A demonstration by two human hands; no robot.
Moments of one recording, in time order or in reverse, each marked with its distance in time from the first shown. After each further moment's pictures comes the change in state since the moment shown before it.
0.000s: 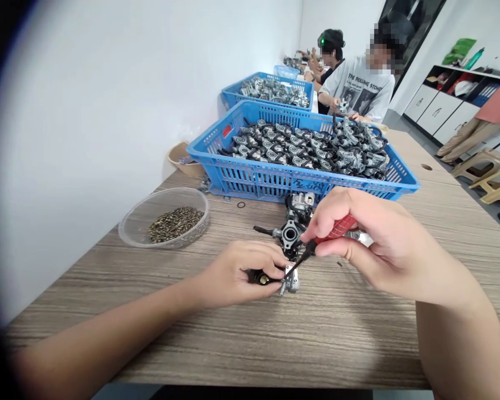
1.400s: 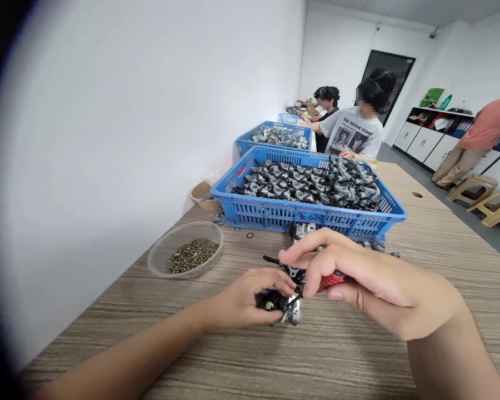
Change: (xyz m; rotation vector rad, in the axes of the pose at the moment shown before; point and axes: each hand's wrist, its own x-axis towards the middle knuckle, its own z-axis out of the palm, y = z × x) left_hand -0.004 -0.009 -0.008 -0.013 -0.140 -0.105; right_hand 0.005 -0.017 -0.010 0.250 -0.242 -0.079
